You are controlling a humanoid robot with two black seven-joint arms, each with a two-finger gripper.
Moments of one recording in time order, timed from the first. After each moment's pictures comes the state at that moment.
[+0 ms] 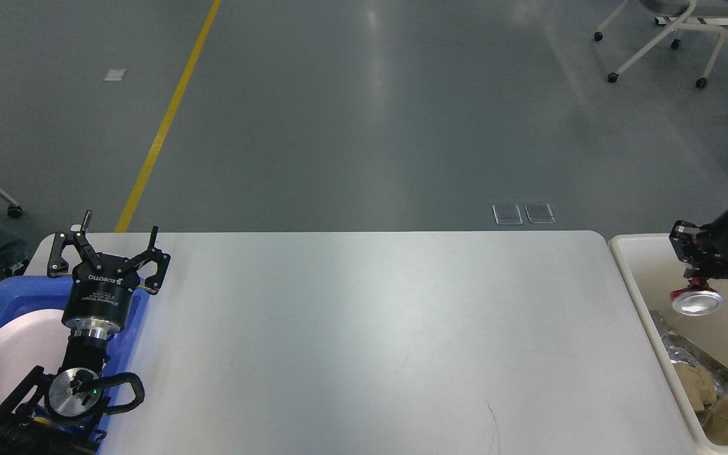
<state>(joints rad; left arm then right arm) -0.28 0.17 -1.38 -0.76 0.07 -0.61 -0.27 1.75 -0.62 -1.39 1.11 0.09 0.36 -0.24</state>
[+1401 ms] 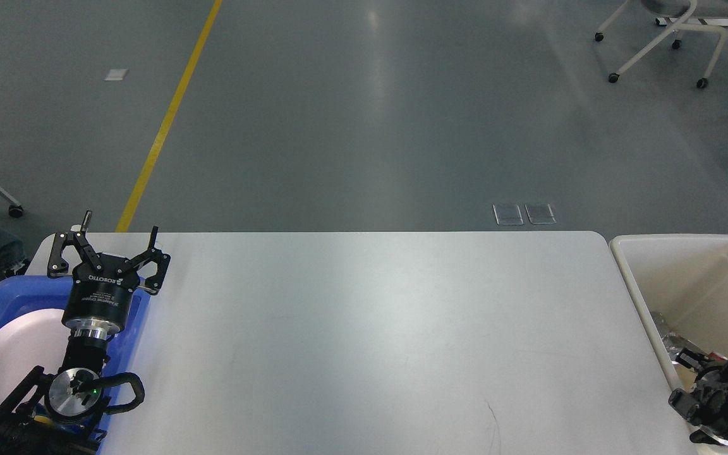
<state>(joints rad) -0.28 0.17 -1.38 -0.76 0.07 -0.61 -0.27 0.60 -0.29 -0.99 0.17 0.07 -0.22 -0.23</state>
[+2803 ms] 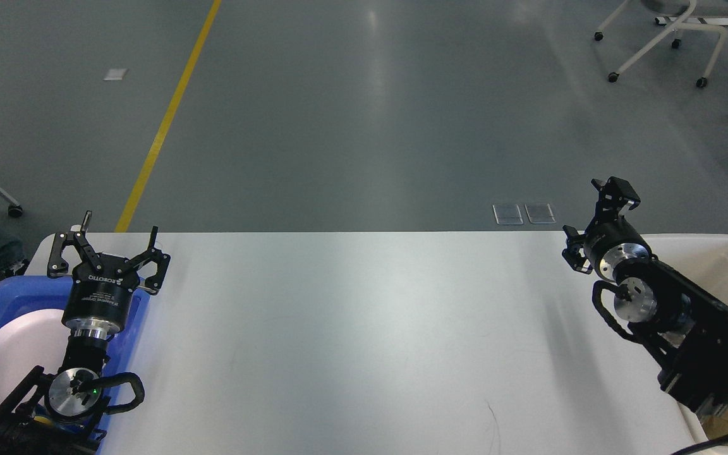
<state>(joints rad) -0.28 0.17 -1.38 -0.76 0.07 -0.61 -0.27 0.46 -0.32 0.91 0.91 -0.35 -0.14 0.26</state>
